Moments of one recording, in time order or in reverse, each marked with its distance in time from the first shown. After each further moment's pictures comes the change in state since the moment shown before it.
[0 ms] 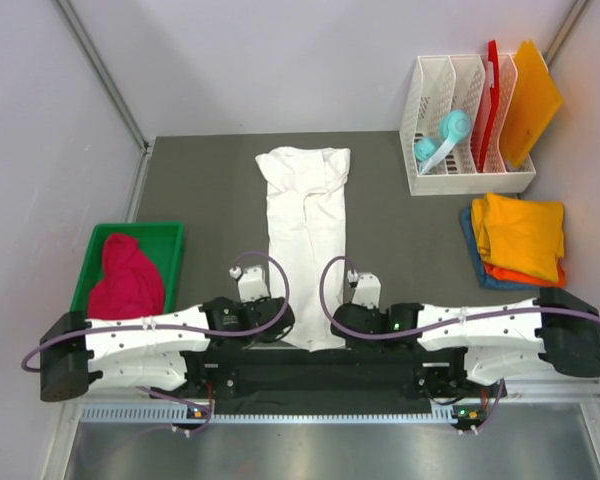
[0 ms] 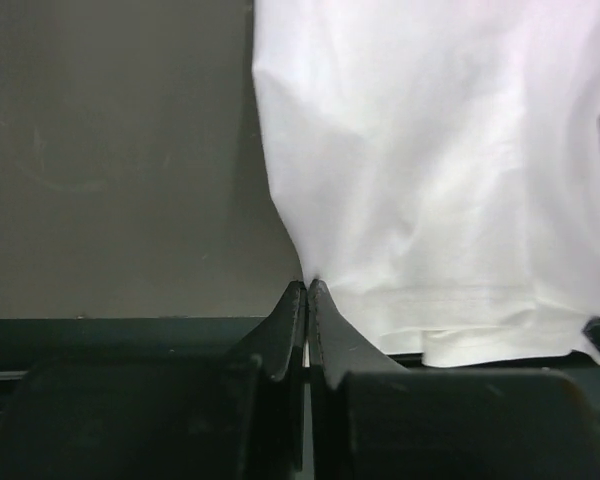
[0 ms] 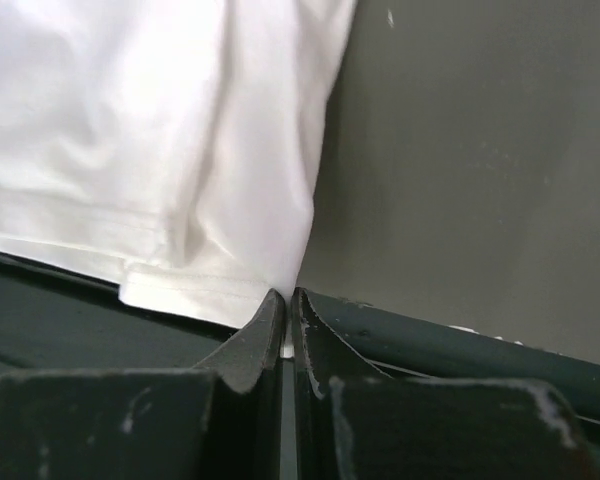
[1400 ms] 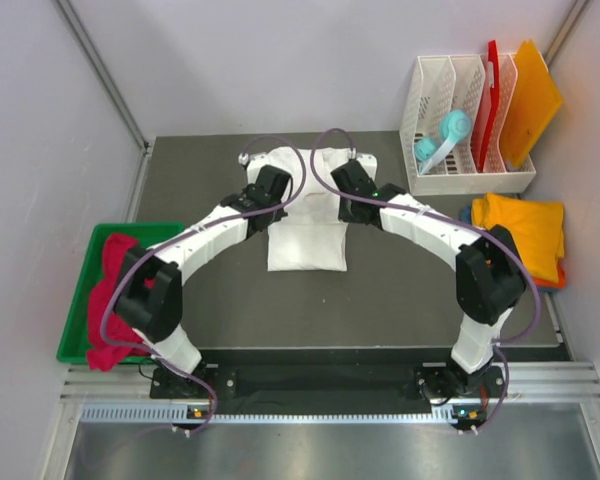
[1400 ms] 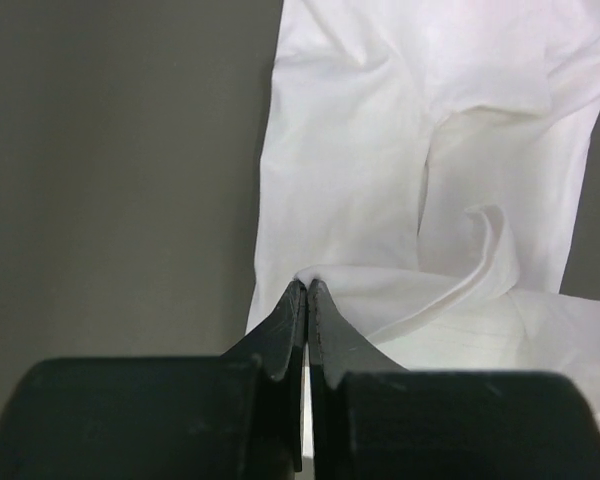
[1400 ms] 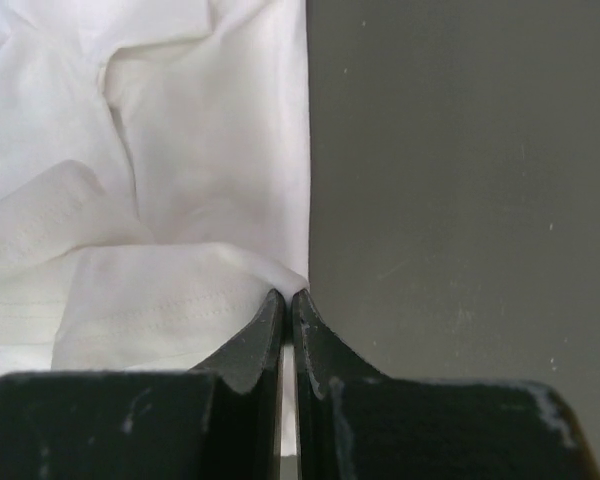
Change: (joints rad) left arm 0.678 0.590 0.631 0.336 0.045 0.714; right arm -0.704 0.529 0.731 0.049 -0.072 -0.571
